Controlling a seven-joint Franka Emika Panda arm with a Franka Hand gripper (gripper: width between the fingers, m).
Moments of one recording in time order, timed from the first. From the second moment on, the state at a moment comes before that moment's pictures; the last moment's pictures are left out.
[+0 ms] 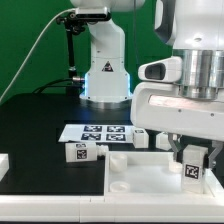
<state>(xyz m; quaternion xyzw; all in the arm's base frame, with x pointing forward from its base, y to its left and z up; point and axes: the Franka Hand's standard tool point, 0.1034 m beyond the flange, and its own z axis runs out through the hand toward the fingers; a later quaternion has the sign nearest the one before) 0.645 0.107 0.072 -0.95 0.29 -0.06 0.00</state>
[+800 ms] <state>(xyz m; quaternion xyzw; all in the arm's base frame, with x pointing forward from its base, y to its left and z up) 0.641 0.107 0.070 -0.69 0.72 -0.03 0.03</state>
